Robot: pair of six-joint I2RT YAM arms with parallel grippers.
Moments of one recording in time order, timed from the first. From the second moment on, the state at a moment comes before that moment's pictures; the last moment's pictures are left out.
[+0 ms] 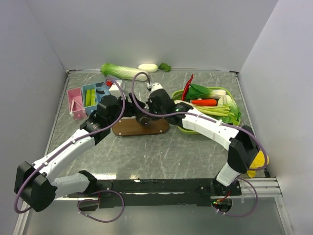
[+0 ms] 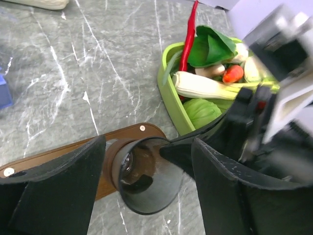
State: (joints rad) left arm -0.59 1.13 0.89 -0.01 -0.07 -0.52; right arm 0.84 1.63 1.35 -0.41 0.22 0.35
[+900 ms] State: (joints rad) left arm -0.59 1.37 1.07 -0.18 0.29 -0.30; right arm 0.69 1.44 1.26 -0.58 -0.20 0.05
